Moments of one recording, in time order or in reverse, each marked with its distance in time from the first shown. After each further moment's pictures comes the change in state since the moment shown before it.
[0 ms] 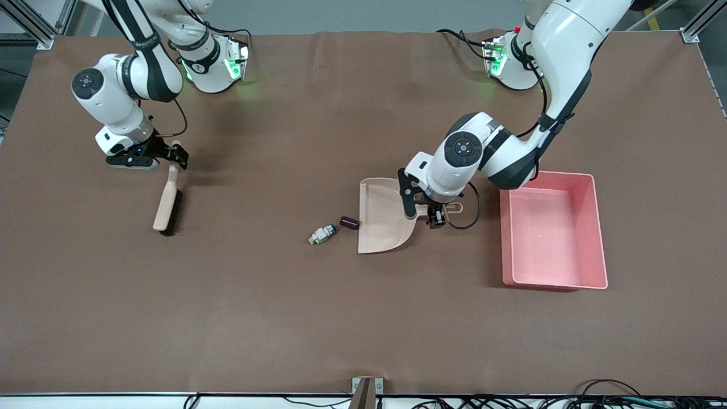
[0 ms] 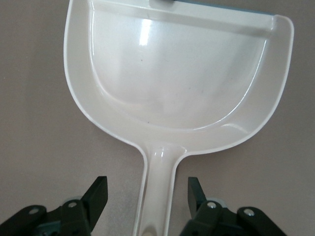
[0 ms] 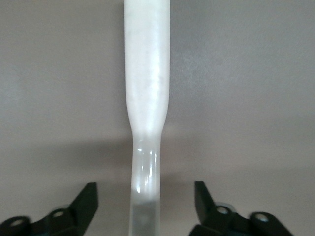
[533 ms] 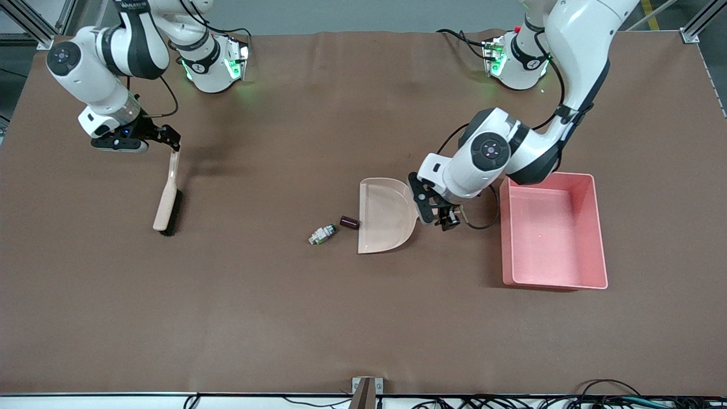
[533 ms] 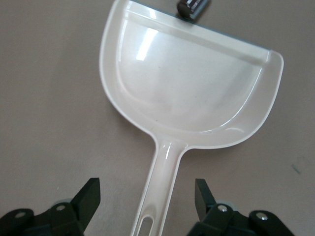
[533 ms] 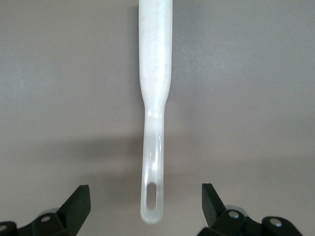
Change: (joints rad) left arm 0.033 -0.057 0.001 -0.002 -0.152 -0.028 0.001; right arm 0.003 -0.242 0.001 -0.008 0.000 -0.260 -0.002
